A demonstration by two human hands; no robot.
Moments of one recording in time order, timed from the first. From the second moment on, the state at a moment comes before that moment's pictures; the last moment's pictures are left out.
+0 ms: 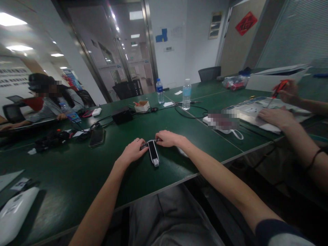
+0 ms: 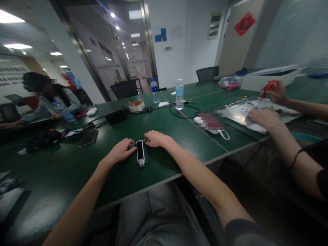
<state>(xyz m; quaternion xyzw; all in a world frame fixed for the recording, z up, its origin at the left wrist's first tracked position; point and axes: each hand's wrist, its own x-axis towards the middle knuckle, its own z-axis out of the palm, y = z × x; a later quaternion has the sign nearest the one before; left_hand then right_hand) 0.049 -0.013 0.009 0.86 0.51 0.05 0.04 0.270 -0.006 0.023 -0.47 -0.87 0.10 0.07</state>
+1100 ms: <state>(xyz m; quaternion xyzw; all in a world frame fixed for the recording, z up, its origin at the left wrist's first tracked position) 0.055 -0.014 0.016 0.86 0.51 0.02 0.03 0.273 -0.006 0.027 -0.47 -0.87 0.11 0.06</state>
